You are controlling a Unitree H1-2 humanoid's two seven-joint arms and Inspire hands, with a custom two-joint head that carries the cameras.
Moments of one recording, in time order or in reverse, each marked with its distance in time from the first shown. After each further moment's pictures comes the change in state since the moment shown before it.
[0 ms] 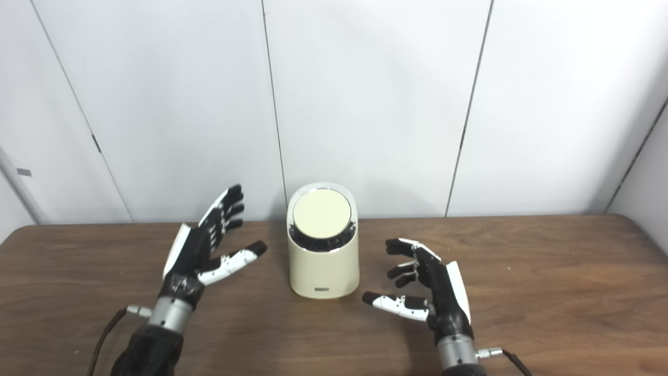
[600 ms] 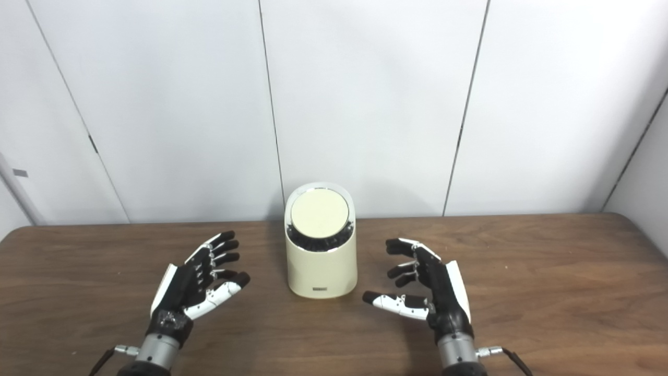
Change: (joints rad) left arm 0.063 0.014 0.004 0.052 -0.019 -0.010 -0.008; right arm 0.000 -0.011 -0.005 -0.007 -0.001 0.018 0.001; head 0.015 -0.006
